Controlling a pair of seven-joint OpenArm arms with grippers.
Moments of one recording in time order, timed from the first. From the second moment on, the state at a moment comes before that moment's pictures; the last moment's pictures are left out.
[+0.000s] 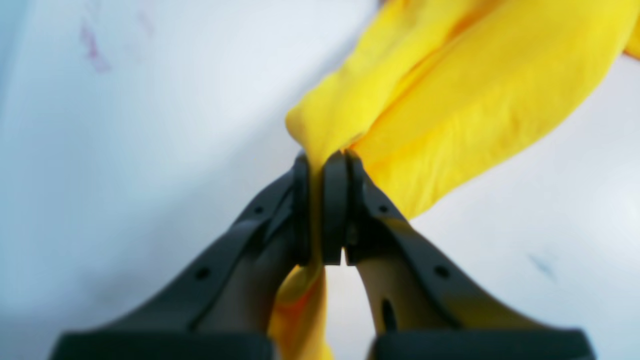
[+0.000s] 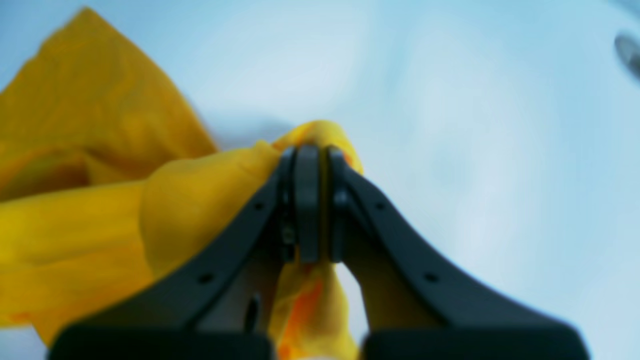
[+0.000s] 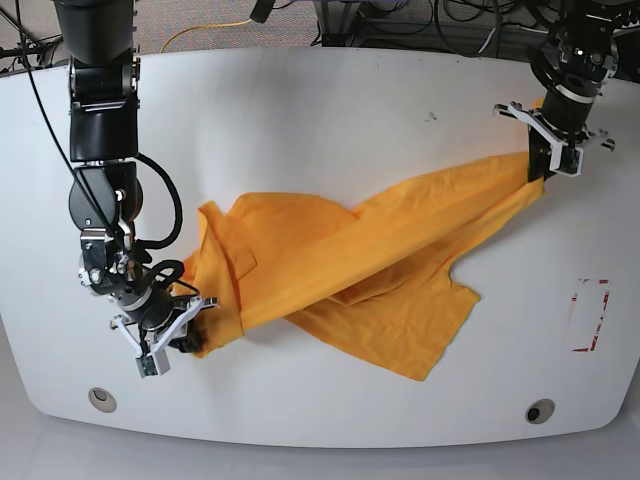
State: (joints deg) left arm 33.5 -27.3 -15.5 113.7 -17.8 -11.4 19.5; right arm 26.1 22.2 -5.5 75.1 27.8 15.3 -39.2
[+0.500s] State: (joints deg) left arm 0.3 -24.5 -29.6 113.8 -19.1 -29.1 52.0; right arm 36.8 24.0 -5.8 75.0 28.0 16.1 -44.1
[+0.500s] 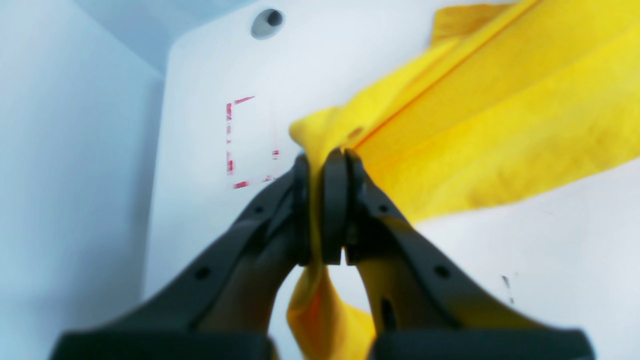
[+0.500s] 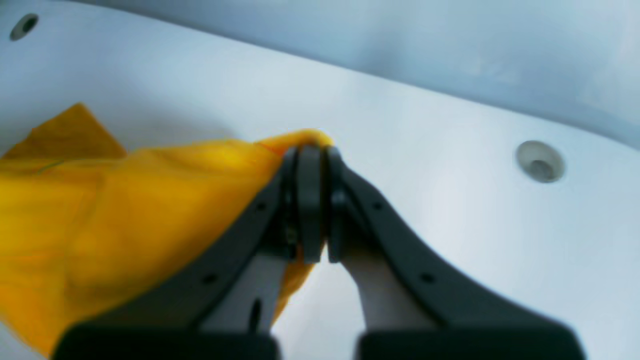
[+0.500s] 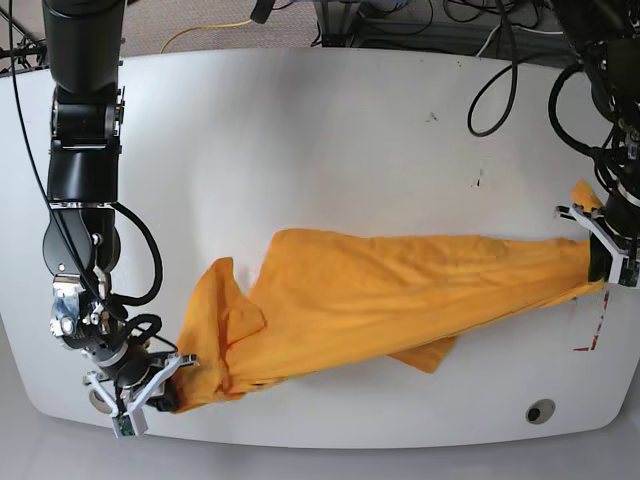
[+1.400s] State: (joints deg) left arm -17.6 -28.8 -24.7 114.7 -17.7 -38.0 66.0; right arm 37.0 30.9 0.0 81.2 30.1 18.5 -48.1
